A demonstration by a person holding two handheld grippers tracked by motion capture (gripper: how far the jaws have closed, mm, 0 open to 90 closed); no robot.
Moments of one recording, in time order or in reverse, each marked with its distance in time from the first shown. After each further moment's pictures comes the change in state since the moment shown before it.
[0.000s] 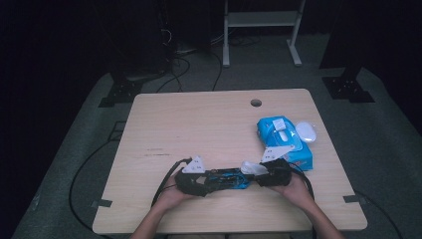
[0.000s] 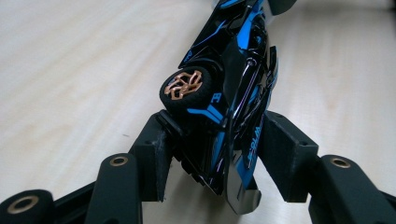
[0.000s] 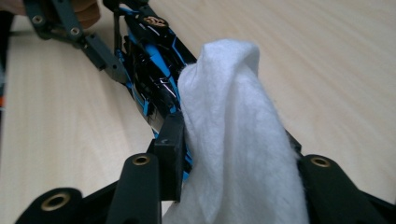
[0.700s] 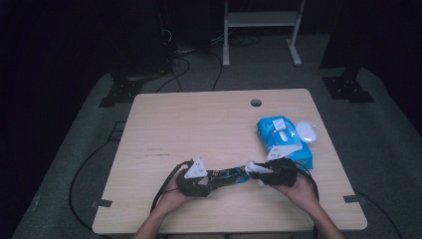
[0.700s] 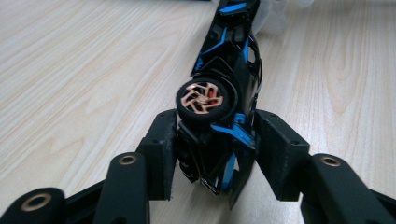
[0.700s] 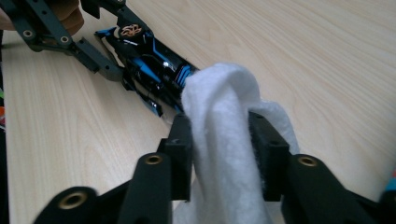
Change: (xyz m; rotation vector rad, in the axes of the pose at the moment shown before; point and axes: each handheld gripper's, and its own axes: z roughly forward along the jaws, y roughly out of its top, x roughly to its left) left arm -0.008 0.002 -0.005 -0.018 0.011 0.019; right arm 0.003 -0.001 -0.020 0.010 -0.047 0.077
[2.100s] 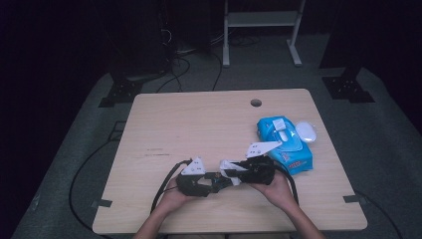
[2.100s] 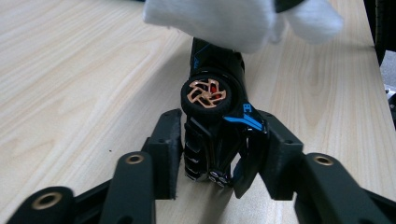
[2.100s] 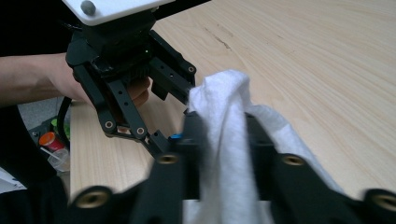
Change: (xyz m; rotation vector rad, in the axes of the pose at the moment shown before) left arm 0.001 -0.002 0.002 -0.052 -0.081 -0.064; right arm 0.038 0.045 0.030 -0.115 0.144 -0.016
